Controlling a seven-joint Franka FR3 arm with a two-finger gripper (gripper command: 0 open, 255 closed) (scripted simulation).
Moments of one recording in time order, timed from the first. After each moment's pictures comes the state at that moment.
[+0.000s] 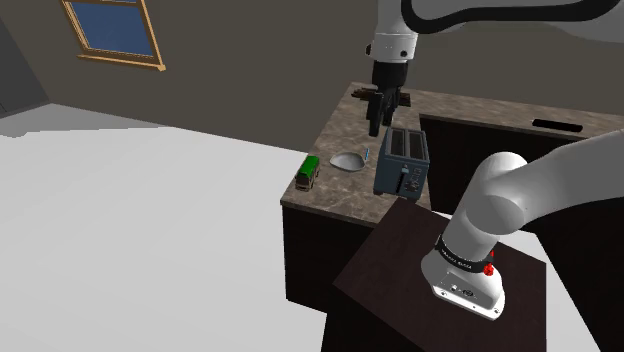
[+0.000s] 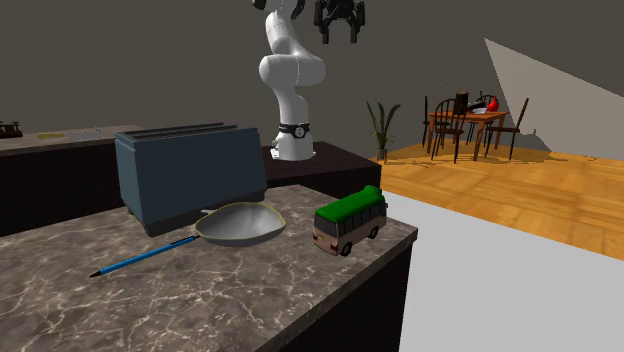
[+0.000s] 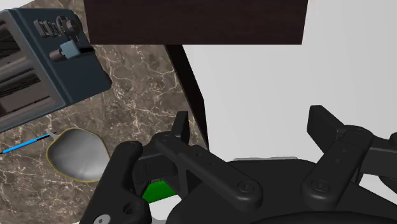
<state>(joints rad) 0.00 -0.79 0.04 -2.43 0.10 1.56 -0.04</state>
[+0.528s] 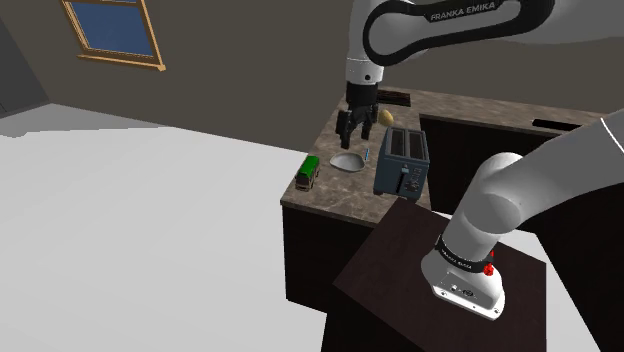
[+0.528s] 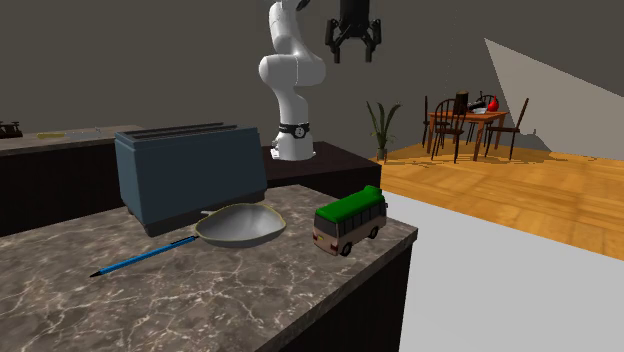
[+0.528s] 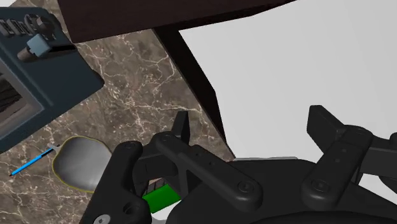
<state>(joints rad) -0.04 -0.61 0.12 -2.46 0.13 1.78 0.13</state>
